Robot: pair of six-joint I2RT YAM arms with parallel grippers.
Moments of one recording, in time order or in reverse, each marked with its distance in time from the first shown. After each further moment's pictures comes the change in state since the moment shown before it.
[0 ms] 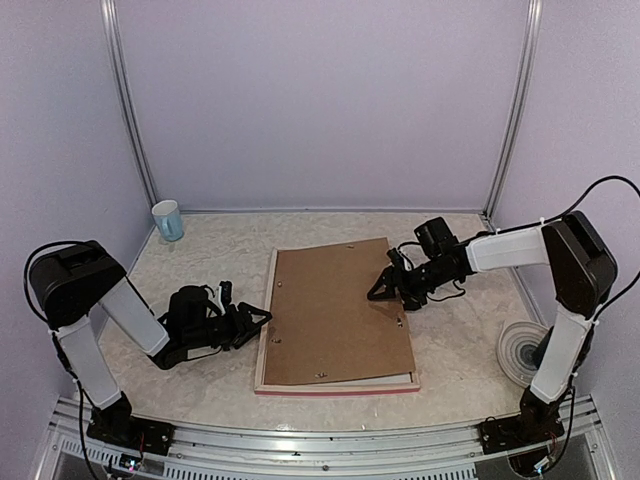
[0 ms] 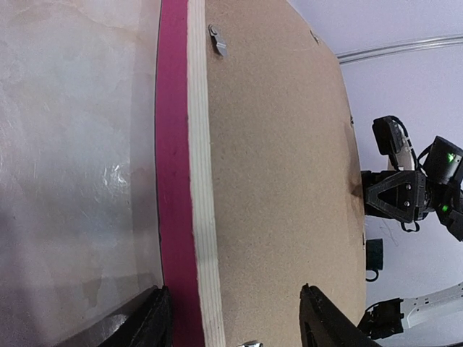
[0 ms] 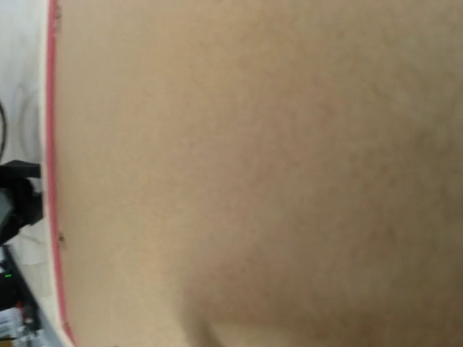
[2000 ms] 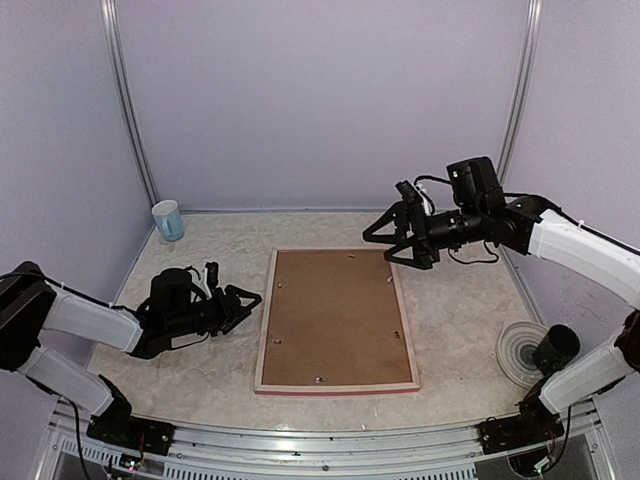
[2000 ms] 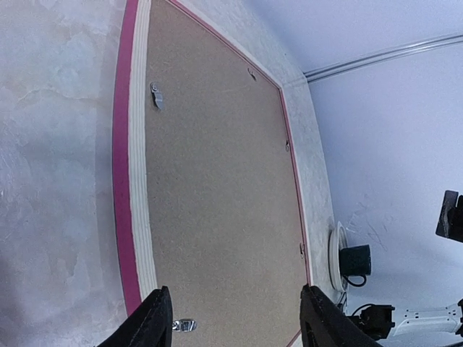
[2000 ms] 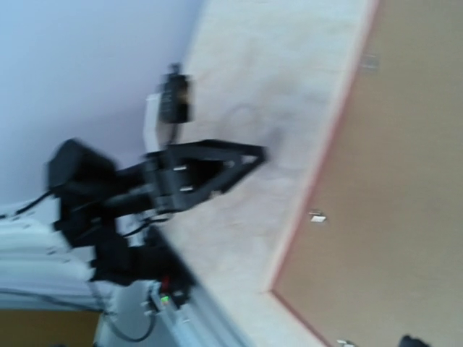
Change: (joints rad) left arm 0.013 -0.362 0.014 -0.339 -0.036 0.044; right arm 0.135 -0.463 0.138 -0.206 0.021 0.143
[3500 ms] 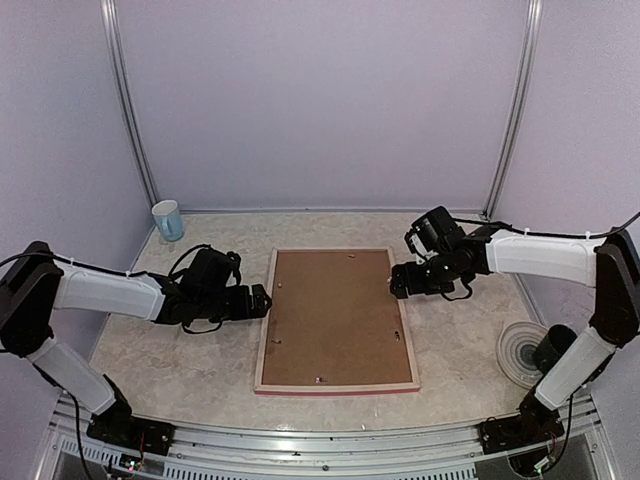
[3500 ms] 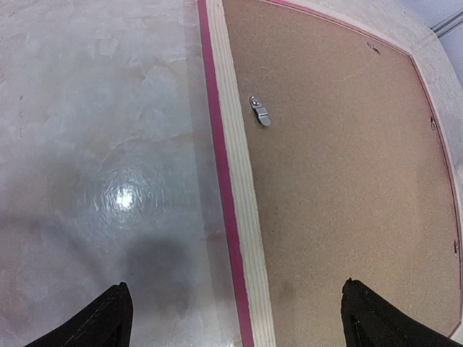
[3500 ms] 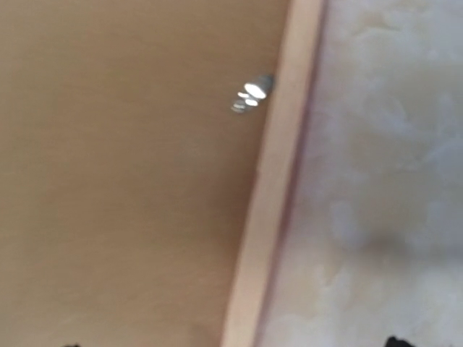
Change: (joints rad) left arm -0.097 0.086 0.332 -0.648 -0.368 0.364; right arm 0.018 0.197 -0.129 -0.071 0.717 -0.304
